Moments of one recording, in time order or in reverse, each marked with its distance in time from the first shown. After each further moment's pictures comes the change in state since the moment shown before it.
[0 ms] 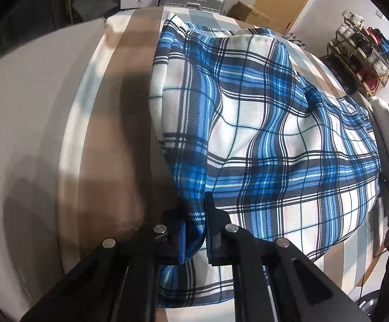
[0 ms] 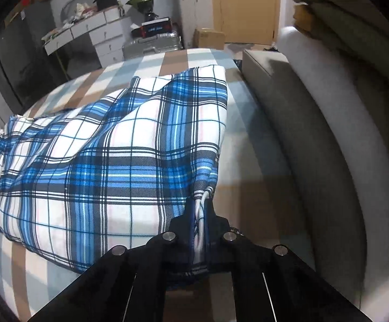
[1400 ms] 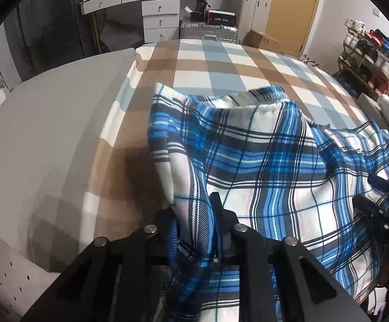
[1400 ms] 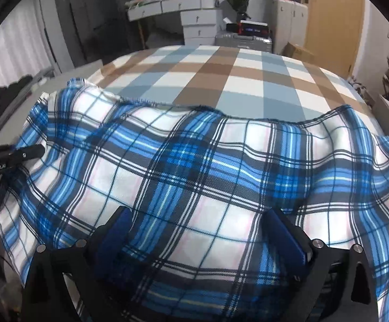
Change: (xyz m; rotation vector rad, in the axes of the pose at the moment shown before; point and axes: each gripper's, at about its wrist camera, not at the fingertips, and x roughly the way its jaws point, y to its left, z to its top) left arm -0.018 -0.021 -0.033 0.012 -0.221 0.167; right arm -0.009 0.199 -0.044 -0.260 -0.077 0.259
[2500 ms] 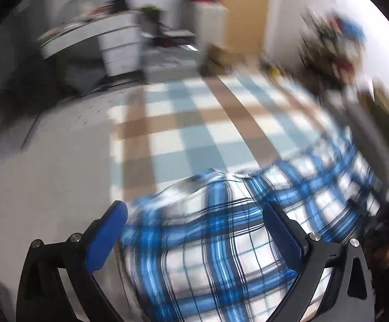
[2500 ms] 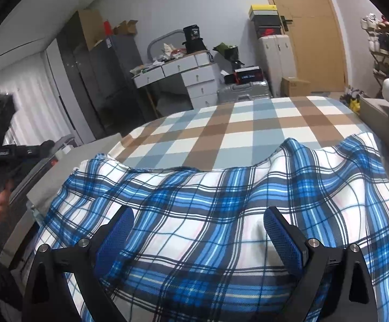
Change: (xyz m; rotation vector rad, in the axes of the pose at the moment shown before) left arm -0.037 -0.035 0.079 0.317 -0.027 -0.072; right arm -0.054 -0.029 -0.009 0.121 -0.303 0.145
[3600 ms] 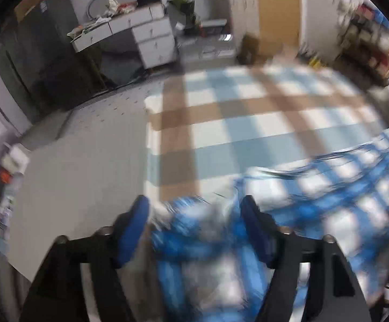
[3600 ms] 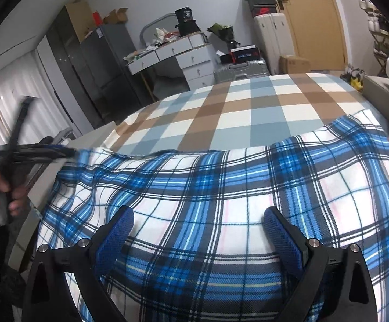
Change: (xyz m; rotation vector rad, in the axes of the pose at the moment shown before) left arm -0.013 0.020 -0.023 -0.120 -0.018 0.156; right arm 0.022 -0.008 0.003 0.058 0.140 -0.016
